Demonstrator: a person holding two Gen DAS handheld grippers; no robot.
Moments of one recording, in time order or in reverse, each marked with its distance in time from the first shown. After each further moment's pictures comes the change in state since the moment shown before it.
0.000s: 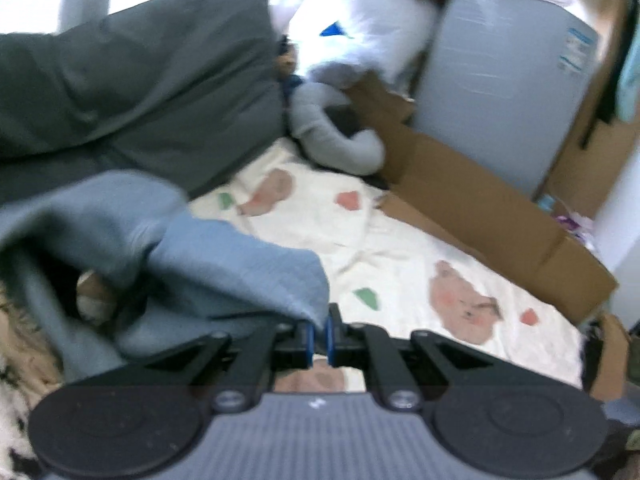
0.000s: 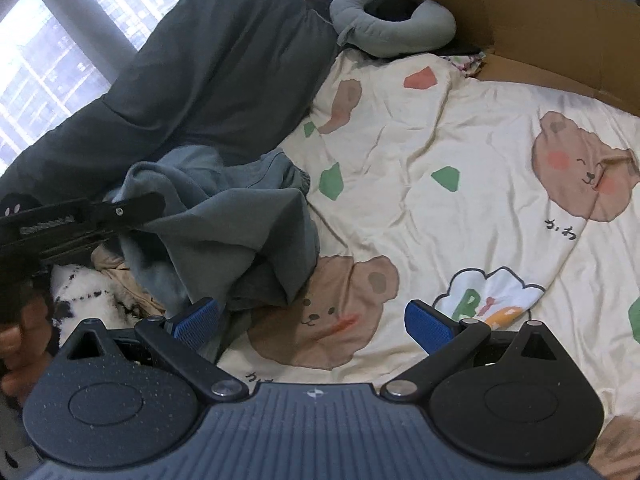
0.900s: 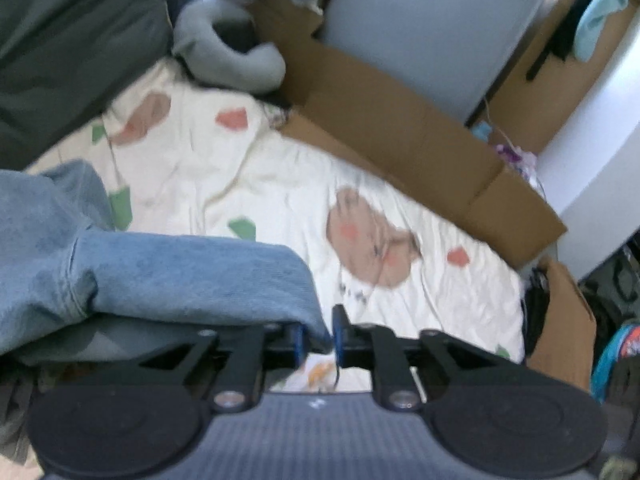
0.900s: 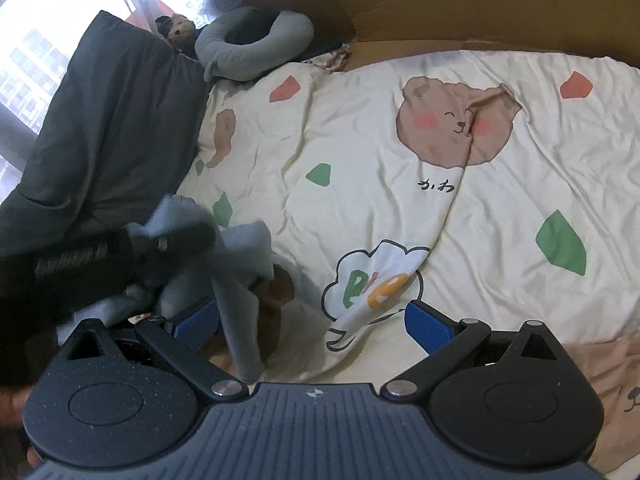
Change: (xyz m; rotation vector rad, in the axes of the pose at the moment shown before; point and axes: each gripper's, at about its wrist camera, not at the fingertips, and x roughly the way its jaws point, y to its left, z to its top) left arm 0.081 -0.100 -0.032 0.026 0.233 -0.201; right arm -0.030 -0.080 -0.025 0.289 -0.072 -0.174
